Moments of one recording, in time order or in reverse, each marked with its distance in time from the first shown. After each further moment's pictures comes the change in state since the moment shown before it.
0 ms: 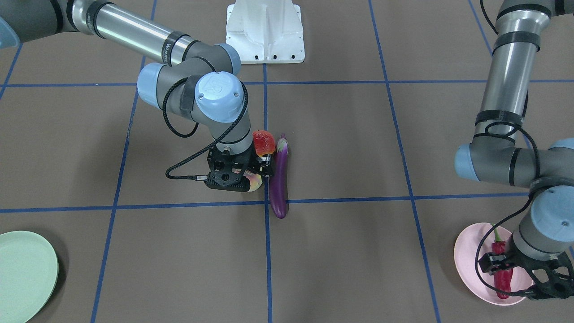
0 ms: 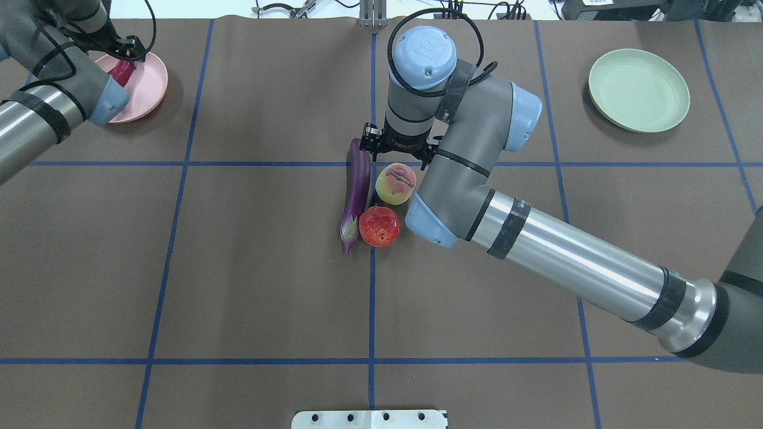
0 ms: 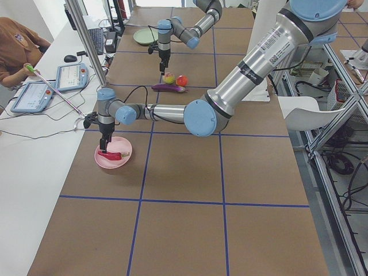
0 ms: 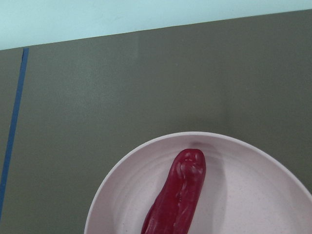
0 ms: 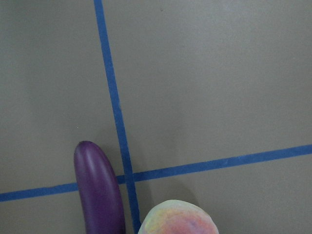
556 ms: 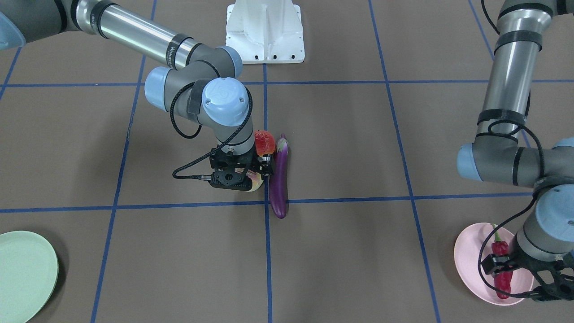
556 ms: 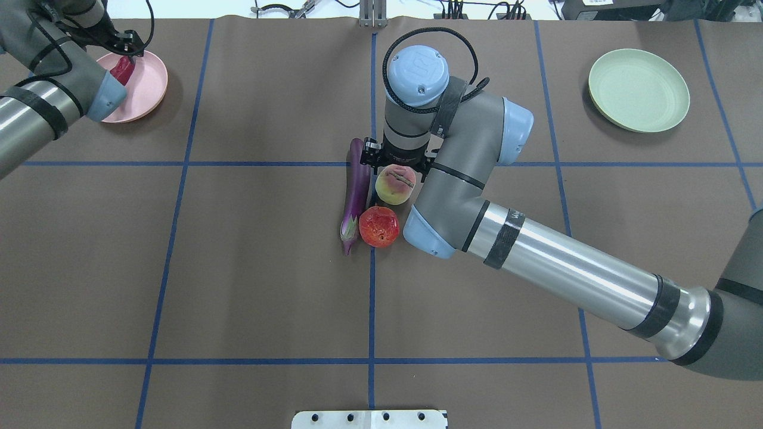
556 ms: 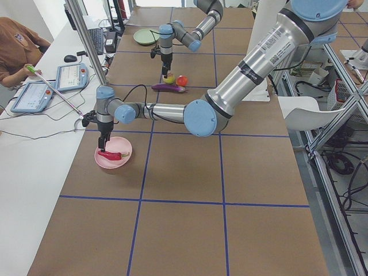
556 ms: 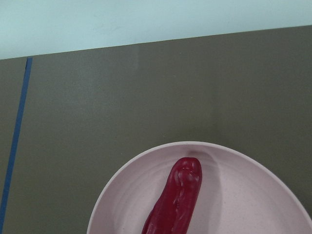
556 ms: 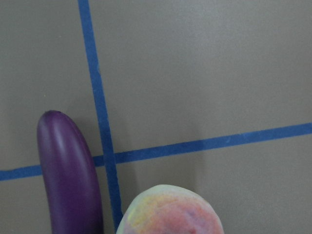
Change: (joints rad) left arm -0.010 0.000 -0.021 0.005 -0.003 -0.003; right arm -0.027 -0.004 -0.022 0.002 -0.002 0.004
